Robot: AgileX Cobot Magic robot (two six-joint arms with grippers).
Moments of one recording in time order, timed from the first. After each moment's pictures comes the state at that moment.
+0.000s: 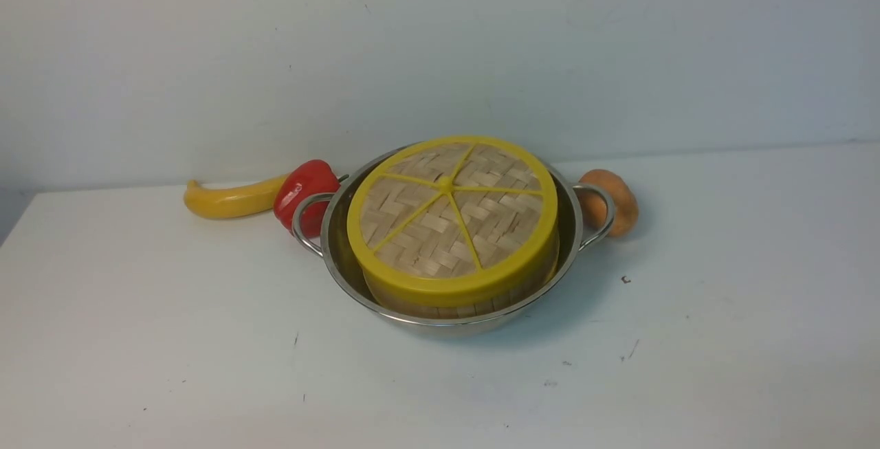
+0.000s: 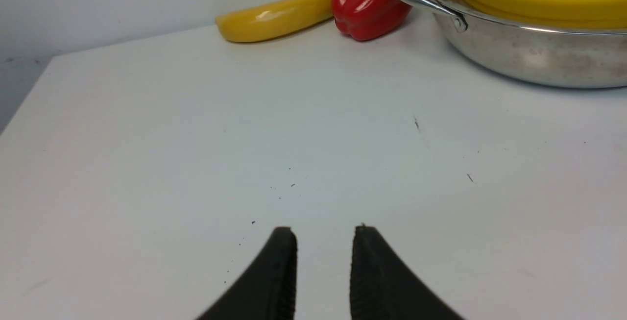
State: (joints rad) right arm 0.12 0.00 0.01 0.02 0.35 -0.10; left arm -0.03 0.00 0.01 -0.02 0.37 0.12
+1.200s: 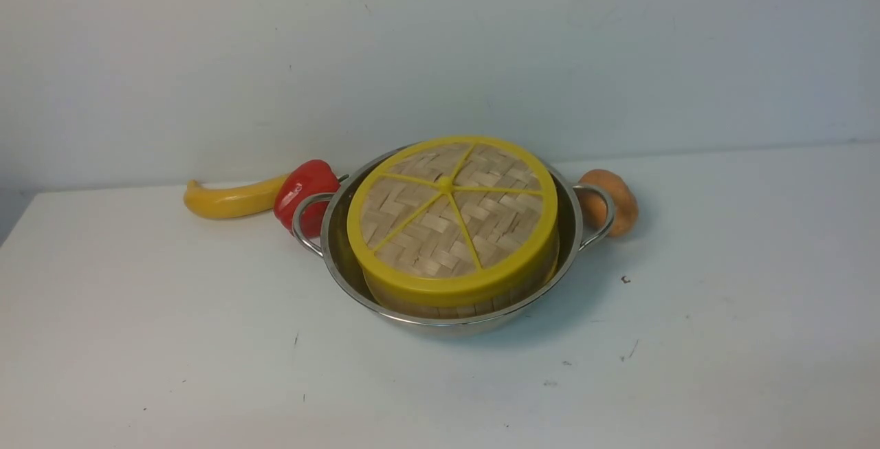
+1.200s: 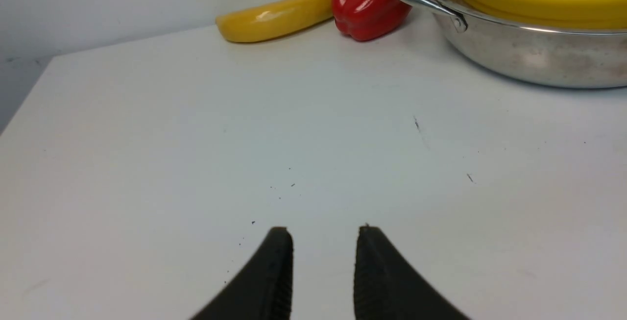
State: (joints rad) right arm 0.12 0.00 0.01 0.02 0.35 -0.10; left arm -0.03 0.00 0.01 -0.02 0.37 0.12
